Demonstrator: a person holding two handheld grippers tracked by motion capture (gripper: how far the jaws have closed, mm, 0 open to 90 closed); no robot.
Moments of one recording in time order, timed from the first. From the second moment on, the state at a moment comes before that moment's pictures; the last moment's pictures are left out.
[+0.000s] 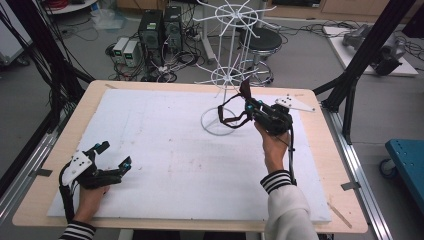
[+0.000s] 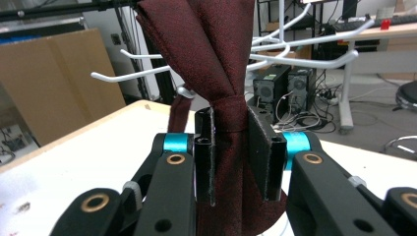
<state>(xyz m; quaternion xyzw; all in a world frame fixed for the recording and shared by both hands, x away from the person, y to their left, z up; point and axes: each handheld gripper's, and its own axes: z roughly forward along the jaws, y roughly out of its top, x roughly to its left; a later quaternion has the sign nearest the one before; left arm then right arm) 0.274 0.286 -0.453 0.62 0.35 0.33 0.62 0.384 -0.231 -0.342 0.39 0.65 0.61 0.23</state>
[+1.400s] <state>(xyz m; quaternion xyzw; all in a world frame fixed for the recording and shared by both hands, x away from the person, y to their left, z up) 0.274 0.287 -0.453 0.62 0.35 0.33 0.62 0.370 -0.223 -0.357 0.39 0.69 0.54 0.28</state>
